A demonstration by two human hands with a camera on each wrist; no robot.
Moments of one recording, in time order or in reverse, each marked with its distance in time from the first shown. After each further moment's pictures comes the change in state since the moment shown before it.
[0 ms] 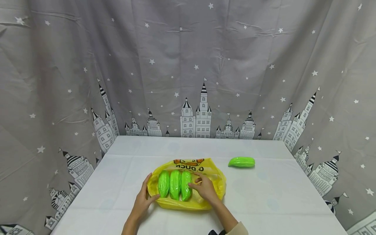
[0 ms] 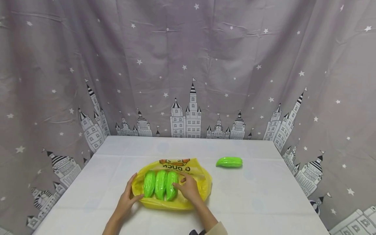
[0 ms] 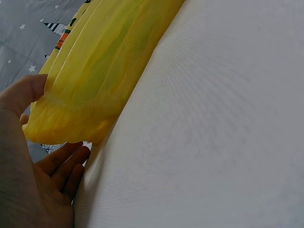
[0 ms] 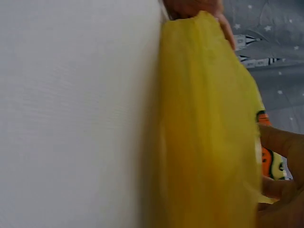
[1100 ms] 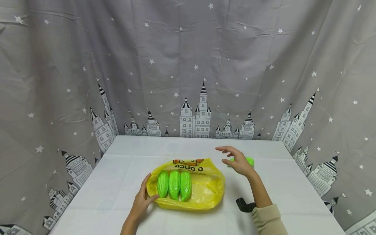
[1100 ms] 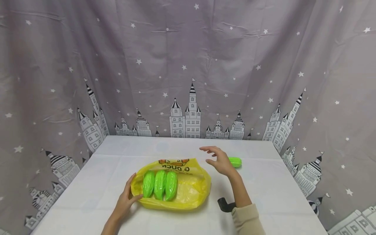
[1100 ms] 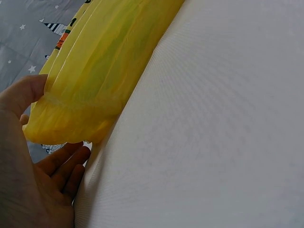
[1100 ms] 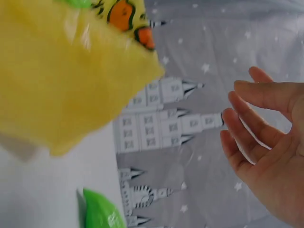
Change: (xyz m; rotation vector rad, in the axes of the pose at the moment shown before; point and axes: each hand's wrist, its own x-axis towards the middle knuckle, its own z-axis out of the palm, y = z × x) left_hand -0.001 0.012 -0.001 -0.039 0.005 -0.034; right_hand 0.032 -0.015 -0.158 -0.116 -0.078 -0.452
